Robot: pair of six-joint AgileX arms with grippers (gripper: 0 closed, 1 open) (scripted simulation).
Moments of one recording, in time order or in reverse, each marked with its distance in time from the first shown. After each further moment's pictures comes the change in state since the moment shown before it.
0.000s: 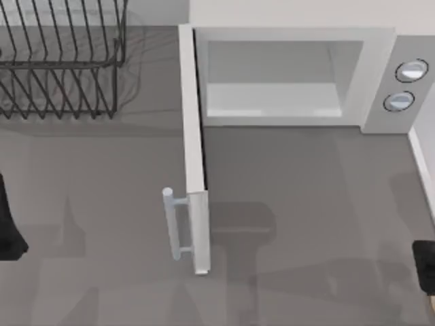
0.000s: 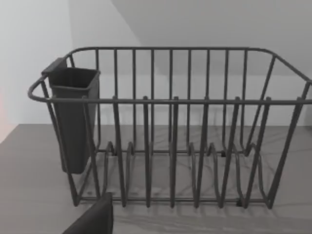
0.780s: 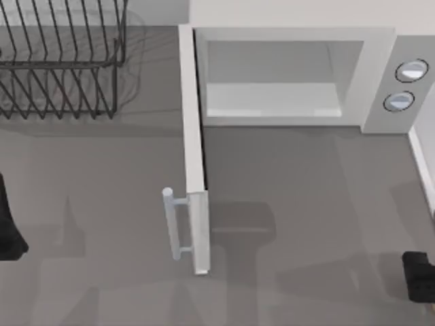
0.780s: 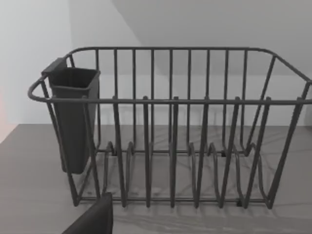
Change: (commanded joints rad) left arm 0.000 0.000 0.000 0.000 0.000 0.000; right arm 0.004 0.147 -0.140 0.290 0.000 0.007
